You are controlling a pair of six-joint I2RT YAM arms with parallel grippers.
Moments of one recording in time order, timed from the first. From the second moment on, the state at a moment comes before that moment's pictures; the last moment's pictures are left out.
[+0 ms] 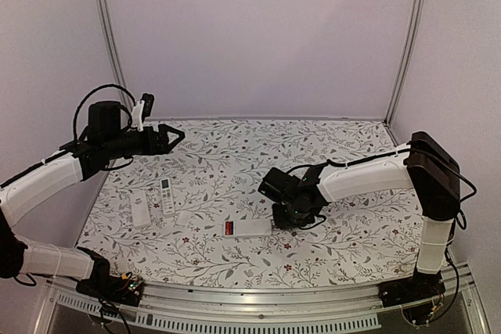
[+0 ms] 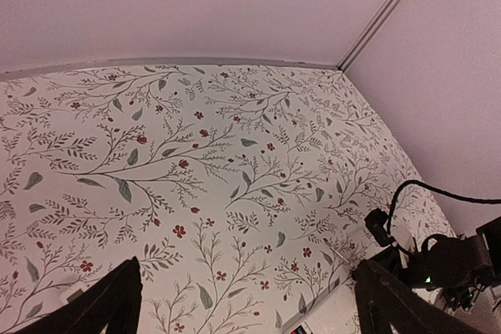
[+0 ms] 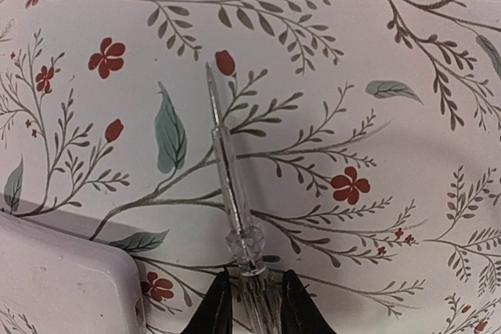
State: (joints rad) left arm -0.31 1.15 0.83 -0.10 0.37 -0.31; right arm 1.05 1.95 1.25 -0.60 0.28 0.87
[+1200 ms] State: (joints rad) left arm -0.46 1.20 0.82 0.02 0.80 -0.25; right arm 0.96 1.53 0.95 0.04 -0.34 0.57
